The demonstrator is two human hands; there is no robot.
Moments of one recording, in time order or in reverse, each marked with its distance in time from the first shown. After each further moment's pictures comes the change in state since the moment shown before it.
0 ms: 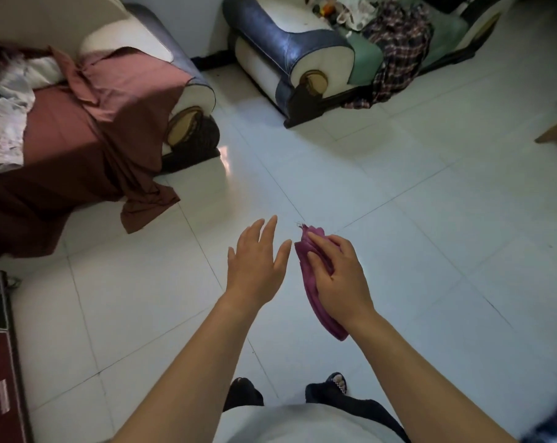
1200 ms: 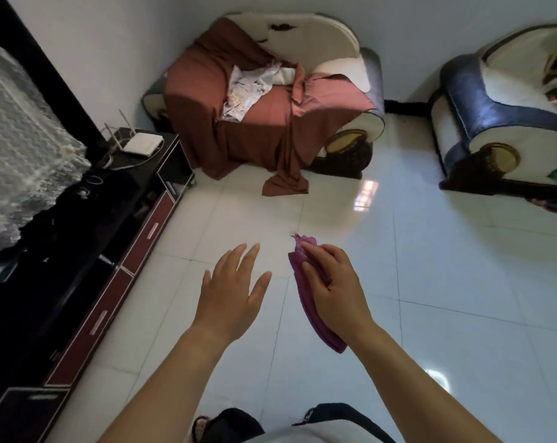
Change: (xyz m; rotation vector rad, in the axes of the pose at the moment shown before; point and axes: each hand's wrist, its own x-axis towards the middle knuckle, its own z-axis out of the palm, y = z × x) left_hand -0.240 0.102 0.040 0.135 0.324 -0.649; right_hand -0.079 0.033 -0.083 0.144 -0.609 -0.573
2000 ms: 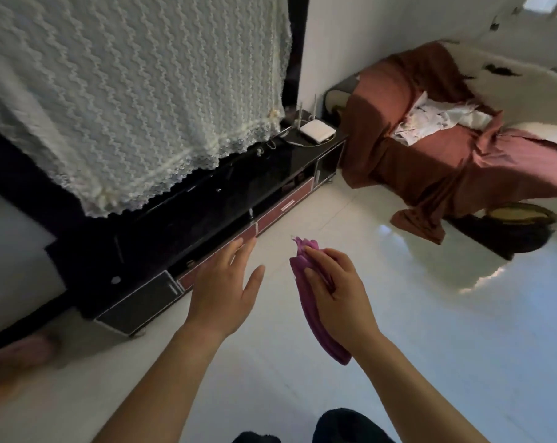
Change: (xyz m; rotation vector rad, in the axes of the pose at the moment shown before) left_hand -0.187 -0.316 -0.084 -0.178 0.368 -0.440; right_hand -0.074 -0.210 0.279 -0.088 -0.472 -0.407
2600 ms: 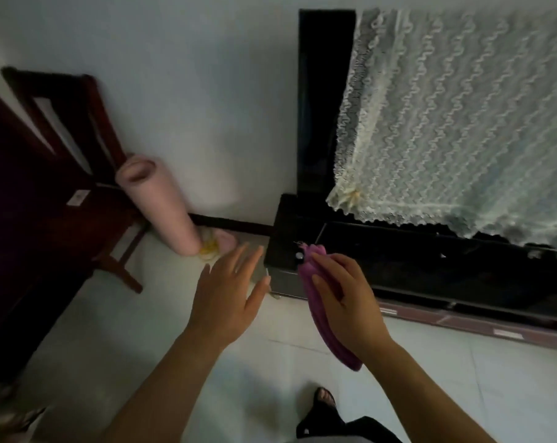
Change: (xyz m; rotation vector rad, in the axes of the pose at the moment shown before) left_hand -0.083 -0.209 -0.100 0.176 0.348 -0.818; right_hand 0.131 -0.170 0.244 0.221 -0.771 -0.606
